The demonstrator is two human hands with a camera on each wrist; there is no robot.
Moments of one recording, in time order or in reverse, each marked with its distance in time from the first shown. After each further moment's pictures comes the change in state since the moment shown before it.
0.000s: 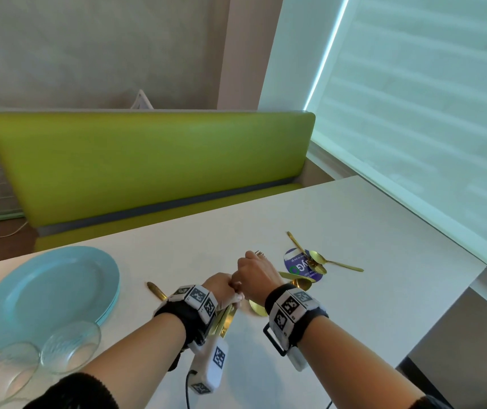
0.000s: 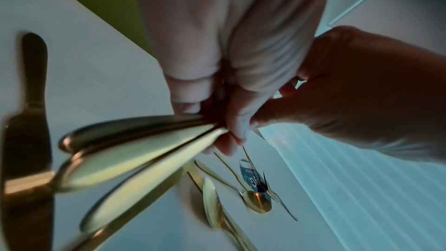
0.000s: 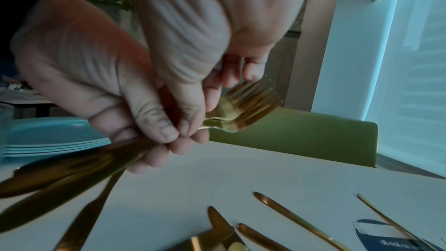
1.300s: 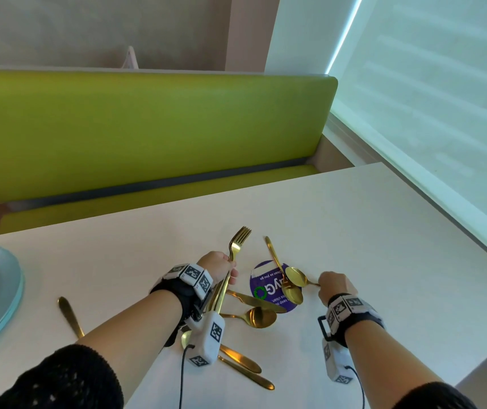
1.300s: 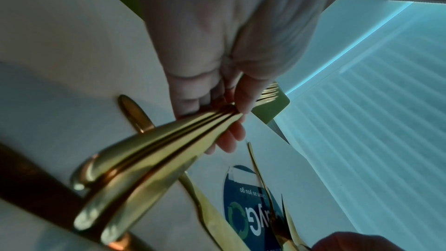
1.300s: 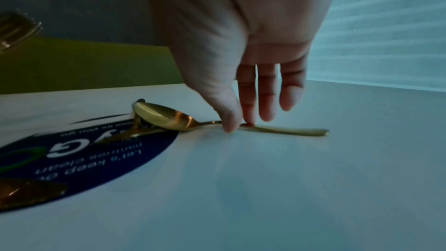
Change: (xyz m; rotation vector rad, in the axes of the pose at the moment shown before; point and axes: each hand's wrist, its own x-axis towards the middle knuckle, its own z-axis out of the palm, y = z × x) left_hand 0.183 0.077 0.043 -0.554 0.159 -0.330; right_hand -0.024 0.296 0.135 0.162 -0.464 0.879
